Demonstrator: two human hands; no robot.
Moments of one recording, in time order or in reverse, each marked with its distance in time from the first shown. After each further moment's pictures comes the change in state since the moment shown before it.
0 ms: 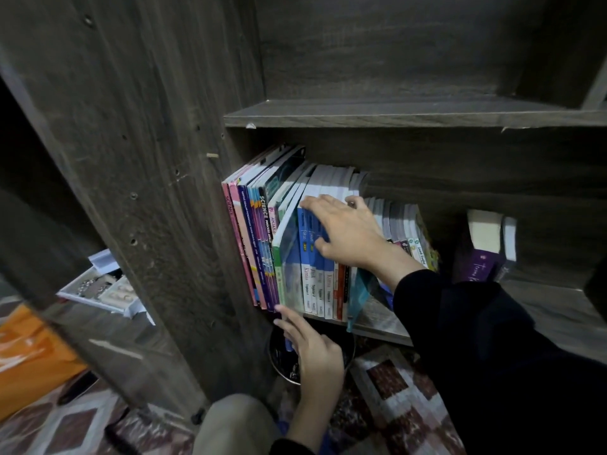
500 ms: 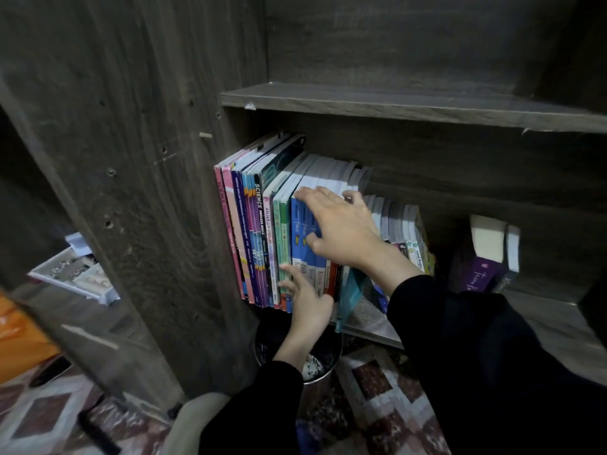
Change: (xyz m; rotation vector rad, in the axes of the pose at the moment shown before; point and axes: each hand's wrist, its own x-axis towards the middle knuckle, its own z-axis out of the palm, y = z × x) left_hand 0.084 0.010 0.014 -0.075 -0.256 -0.113; right_hand 0.006 -0.001 0.004 -0.019 0.032 -0.022
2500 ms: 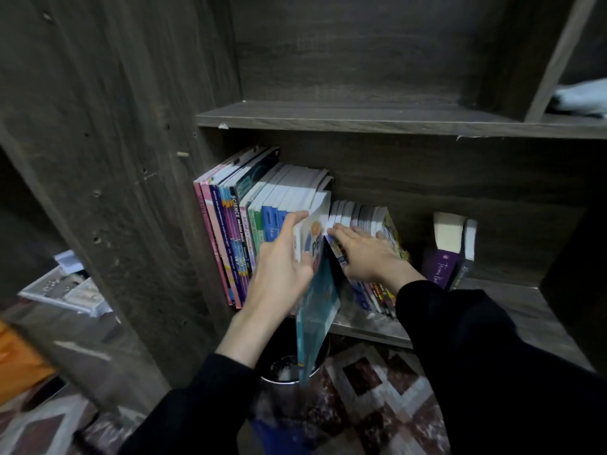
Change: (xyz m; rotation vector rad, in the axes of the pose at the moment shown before) left_hand -0.080 0.096 -0.048 0.378 0.136 0.578; right_hand -0.051 0.063 0.021 0.045 -0.431 0.294
